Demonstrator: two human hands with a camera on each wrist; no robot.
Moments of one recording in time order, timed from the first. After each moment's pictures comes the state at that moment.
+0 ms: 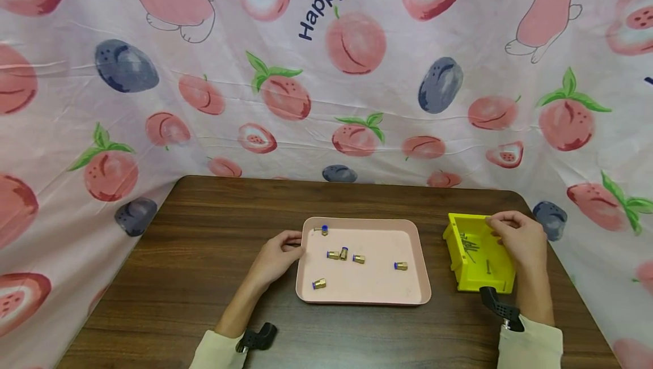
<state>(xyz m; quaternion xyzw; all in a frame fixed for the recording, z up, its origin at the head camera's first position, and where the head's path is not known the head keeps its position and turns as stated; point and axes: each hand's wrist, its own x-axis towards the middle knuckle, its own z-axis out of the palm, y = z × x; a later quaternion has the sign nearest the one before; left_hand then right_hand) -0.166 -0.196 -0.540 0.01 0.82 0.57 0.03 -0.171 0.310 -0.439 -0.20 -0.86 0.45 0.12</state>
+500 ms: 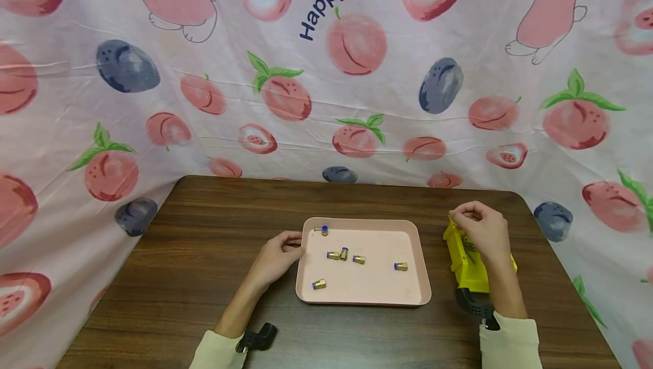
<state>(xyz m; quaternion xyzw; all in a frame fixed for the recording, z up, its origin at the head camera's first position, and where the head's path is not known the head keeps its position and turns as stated) -0.154 -0.188 -0.517 0.00 0.82 0.57 0.03 -0.179 0.255 -0.433 -0.06 -0.86 0.48 0.14</state>
